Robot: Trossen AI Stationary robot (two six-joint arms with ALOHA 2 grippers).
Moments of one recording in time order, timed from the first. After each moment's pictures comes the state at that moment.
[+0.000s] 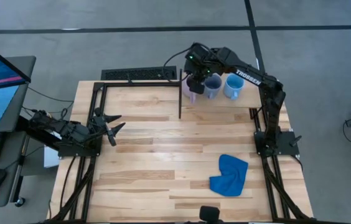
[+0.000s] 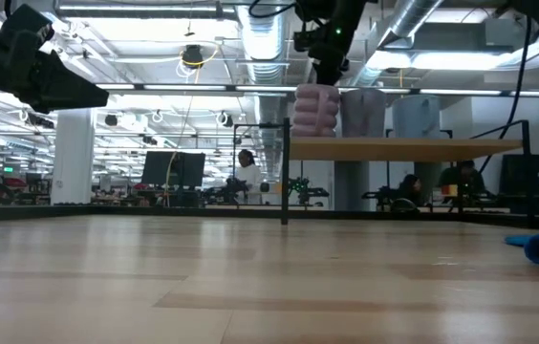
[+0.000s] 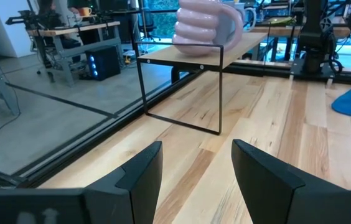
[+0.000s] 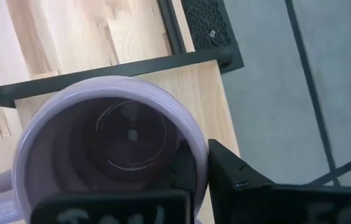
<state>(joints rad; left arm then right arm) -0.39 0.00 0.16 -0.38 -0.92 -0.15 -0.50 1.93 2.09 -1.25 0.18 -0.38</state>
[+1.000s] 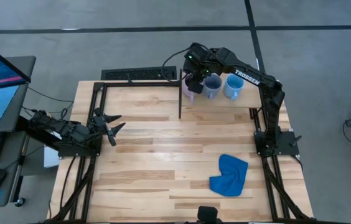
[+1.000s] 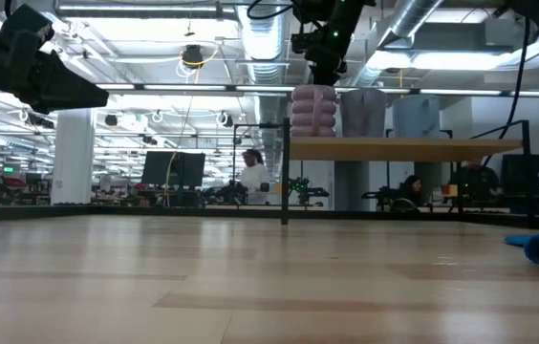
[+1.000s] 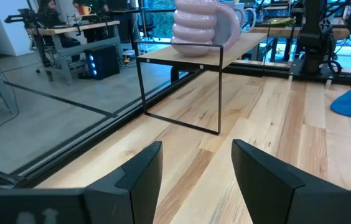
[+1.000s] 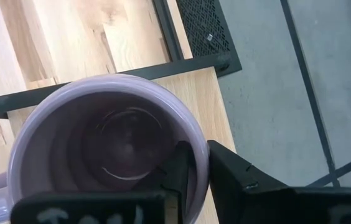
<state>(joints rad) -0.39 0.00 0.16 -0.38 -0.92 -0.16 -0.50 1.94 2.09 -1.22 0.18 -0.37</state>
